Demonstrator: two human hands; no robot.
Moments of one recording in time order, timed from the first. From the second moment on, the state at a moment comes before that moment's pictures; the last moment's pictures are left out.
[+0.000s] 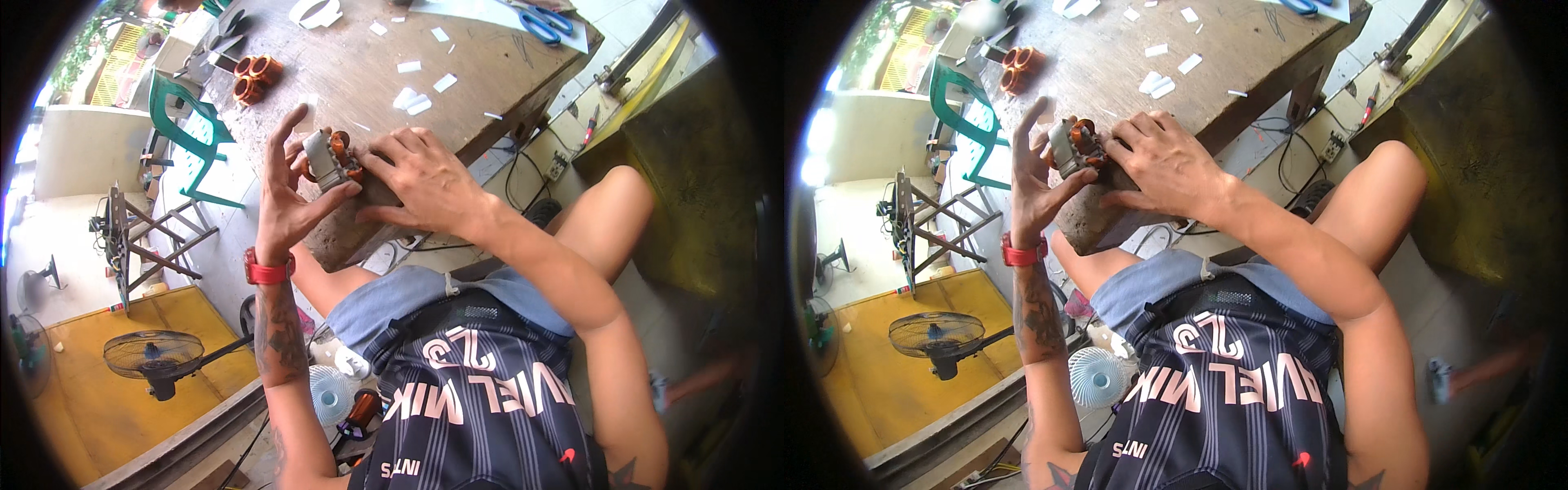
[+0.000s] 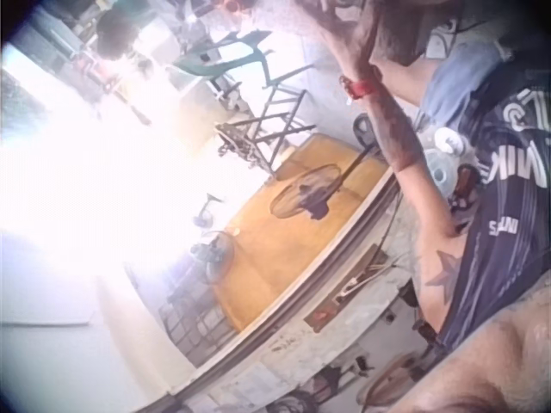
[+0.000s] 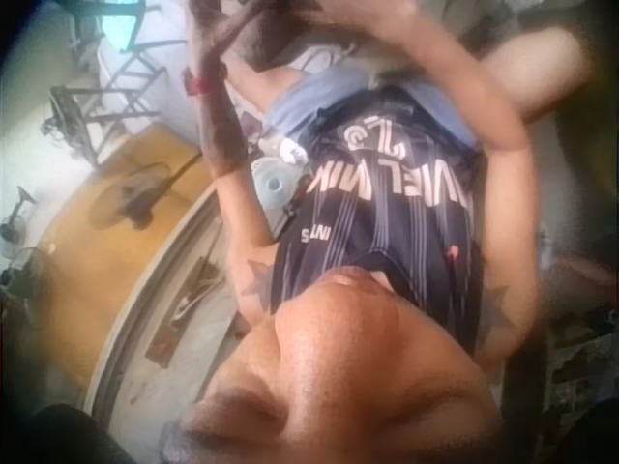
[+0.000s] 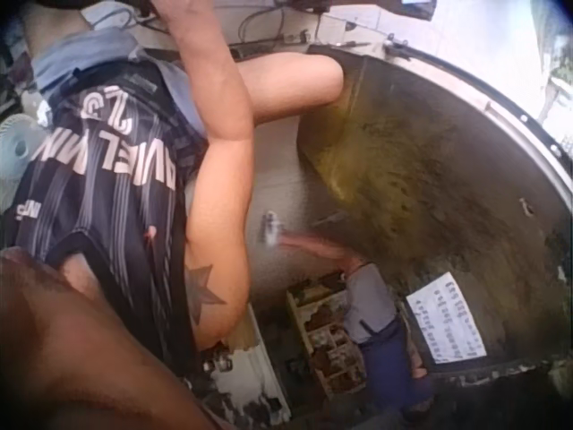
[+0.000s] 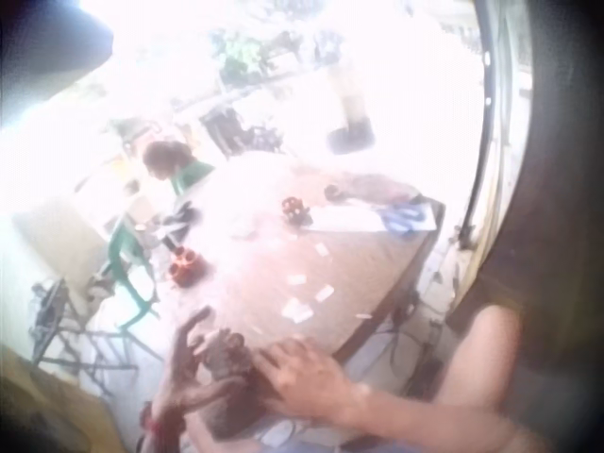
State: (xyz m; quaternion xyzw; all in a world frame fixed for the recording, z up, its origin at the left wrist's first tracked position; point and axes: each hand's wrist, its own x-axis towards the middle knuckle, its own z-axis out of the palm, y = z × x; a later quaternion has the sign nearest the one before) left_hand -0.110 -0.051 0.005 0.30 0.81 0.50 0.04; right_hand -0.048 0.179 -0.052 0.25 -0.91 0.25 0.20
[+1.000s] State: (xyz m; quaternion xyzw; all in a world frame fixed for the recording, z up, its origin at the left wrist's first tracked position) left_hand -0.085 -0.025 -0.020 -0.02 0.29 0.95 -0.06; right_hand 0.079 0.201 -0.024 0.38 -0.90 0.13 0.16
